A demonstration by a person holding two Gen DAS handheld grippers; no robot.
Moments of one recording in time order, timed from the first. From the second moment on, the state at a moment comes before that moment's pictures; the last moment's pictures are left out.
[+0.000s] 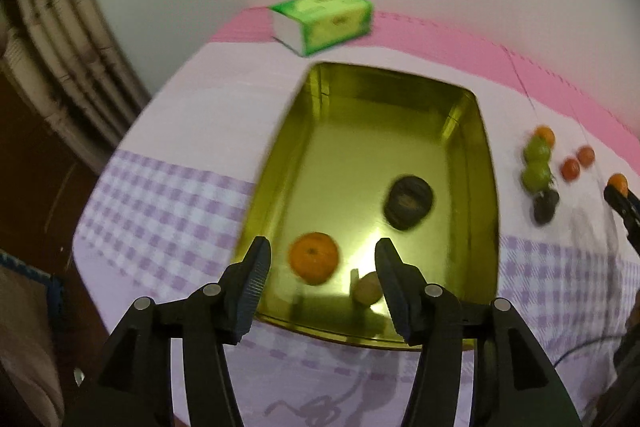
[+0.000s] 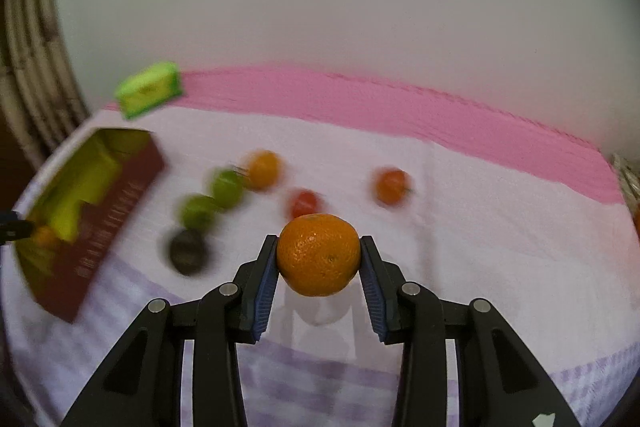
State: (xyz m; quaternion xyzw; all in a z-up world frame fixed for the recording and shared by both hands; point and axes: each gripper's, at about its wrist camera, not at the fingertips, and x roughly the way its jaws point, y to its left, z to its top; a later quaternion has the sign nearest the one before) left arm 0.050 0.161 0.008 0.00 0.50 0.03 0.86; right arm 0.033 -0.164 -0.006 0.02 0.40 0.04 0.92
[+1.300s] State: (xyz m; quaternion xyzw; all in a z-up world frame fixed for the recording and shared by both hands) left arm 0.031 0.219 0.000 -0.02 0.51 0.11 0.85; right arm 0.062 0.062 -0.023 -0.11 0.43 0.23 0.87
